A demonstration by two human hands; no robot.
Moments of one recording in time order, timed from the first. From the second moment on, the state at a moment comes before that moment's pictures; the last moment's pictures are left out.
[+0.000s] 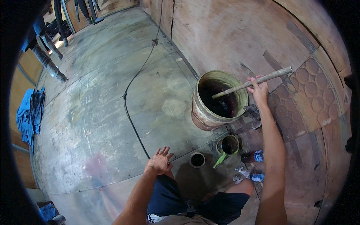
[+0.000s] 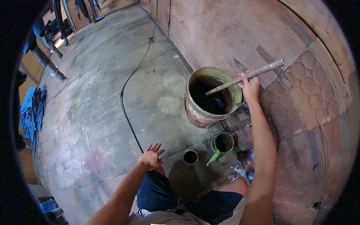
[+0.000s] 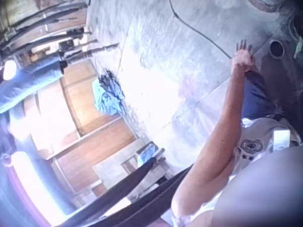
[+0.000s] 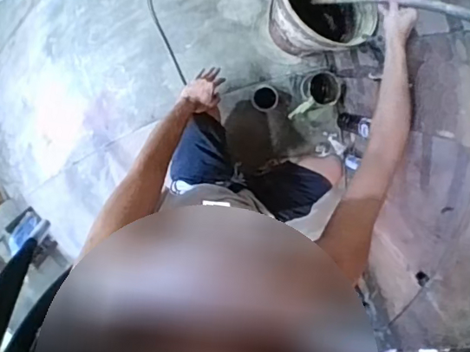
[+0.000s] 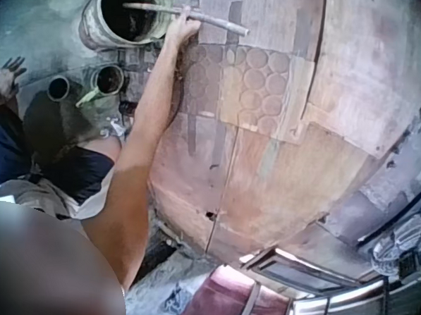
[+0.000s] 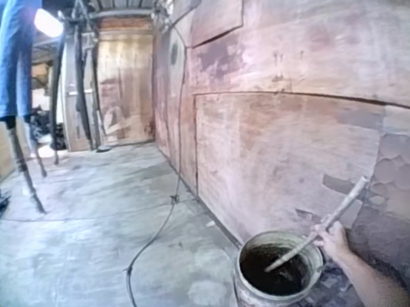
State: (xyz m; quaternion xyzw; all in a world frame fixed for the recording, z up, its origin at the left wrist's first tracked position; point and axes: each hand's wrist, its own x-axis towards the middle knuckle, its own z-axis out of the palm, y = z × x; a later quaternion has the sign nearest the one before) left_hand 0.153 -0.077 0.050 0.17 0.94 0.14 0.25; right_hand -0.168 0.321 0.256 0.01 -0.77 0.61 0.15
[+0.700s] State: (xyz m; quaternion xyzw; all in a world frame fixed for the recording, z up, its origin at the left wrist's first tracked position) left_hand 0.146 -0.070 0.046 0.18 0.94 0.14 0.26; right_hand -0.151 0.345 0.301 0.00 -0.86 0.49 0.12
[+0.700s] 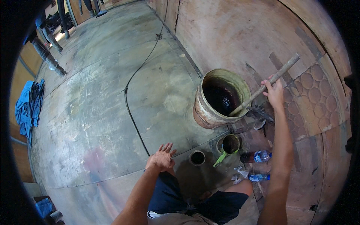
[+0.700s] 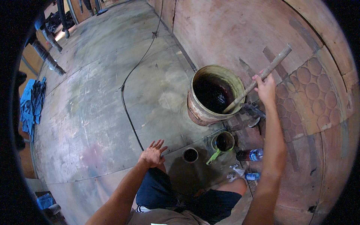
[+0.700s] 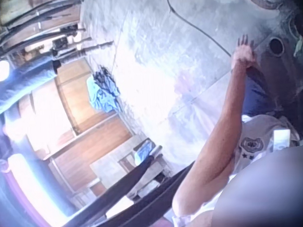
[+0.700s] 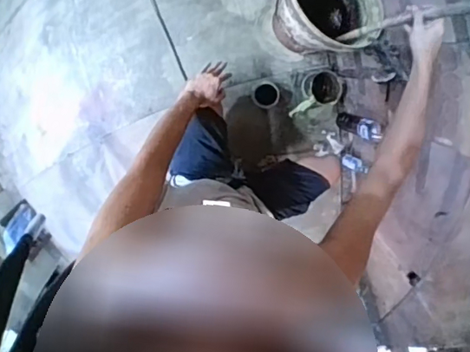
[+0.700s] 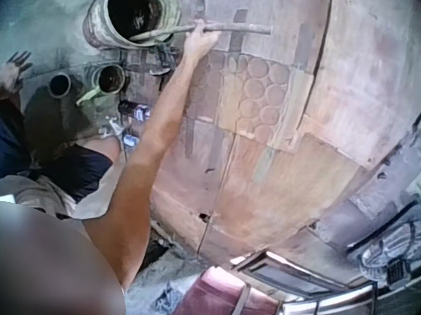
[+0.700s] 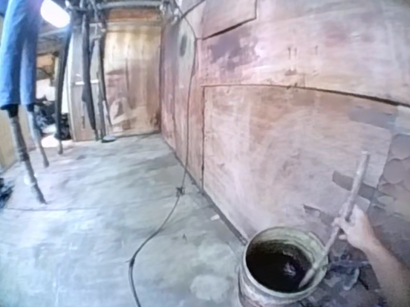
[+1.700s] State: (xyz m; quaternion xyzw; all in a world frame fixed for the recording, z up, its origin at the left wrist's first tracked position) left_hand 0.149 -0.074 0.046 0.18 0.94 0.14 0.24; right_hand -0.154 0.316 0.266 0.00 -0.82 0.52 0.24
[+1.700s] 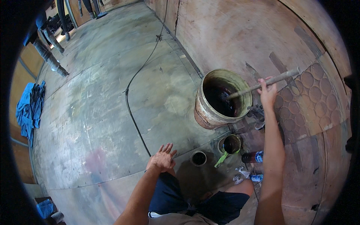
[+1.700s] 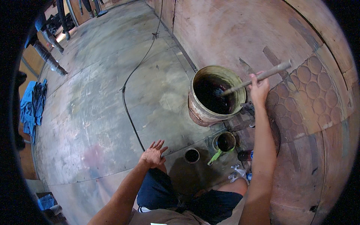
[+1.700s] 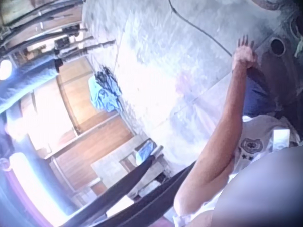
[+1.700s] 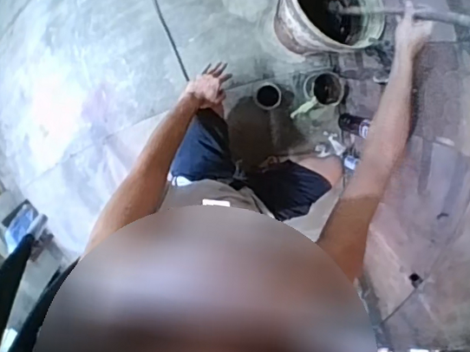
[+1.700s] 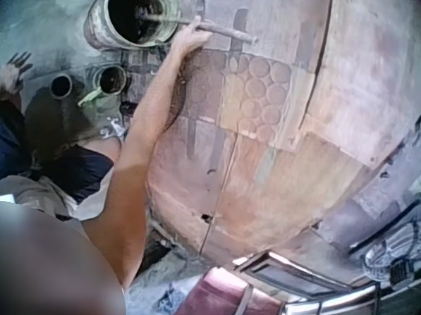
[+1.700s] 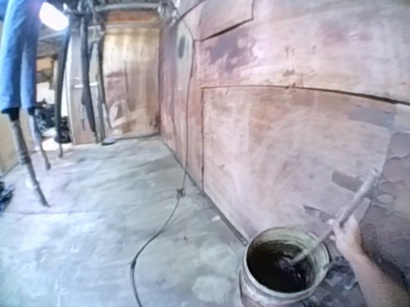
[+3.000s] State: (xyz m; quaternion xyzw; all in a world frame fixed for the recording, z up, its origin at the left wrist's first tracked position) left_hand 0.149 -0.072 0.050 0.18 0.94 0.12 0.26; right_hand -0.171 0.318 0.268 -0.02 -0.83 0.50 0.24
